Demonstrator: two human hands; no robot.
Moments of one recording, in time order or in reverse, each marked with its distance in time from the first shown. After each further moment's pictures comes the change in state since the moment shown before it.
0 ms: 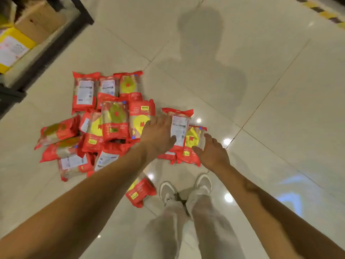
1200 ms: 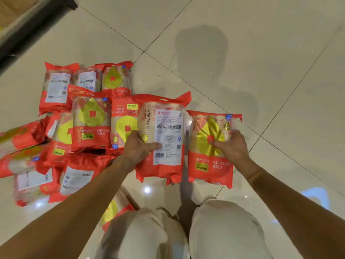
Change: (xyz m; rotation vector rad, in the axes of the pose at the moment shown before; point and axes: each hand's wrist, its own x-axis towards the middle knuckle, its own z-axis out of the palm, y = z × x) left_hand 0.112 -0.081 0.207 -1.223 0.082 -0.449; right_hand 0.211 0.107 0.093 0.540 0.256 0.117
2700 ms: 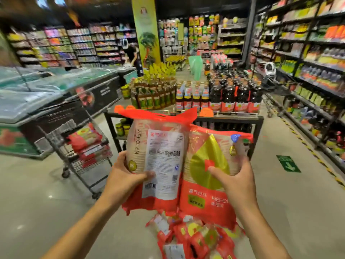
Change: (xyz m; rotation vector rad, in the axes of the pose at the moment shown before) left_hand -0.751 0.353 -0.401 -0.487 1.222 0.323; right_hand -0.639 -0.609 -0.240 0.374 -0.684 -1.118
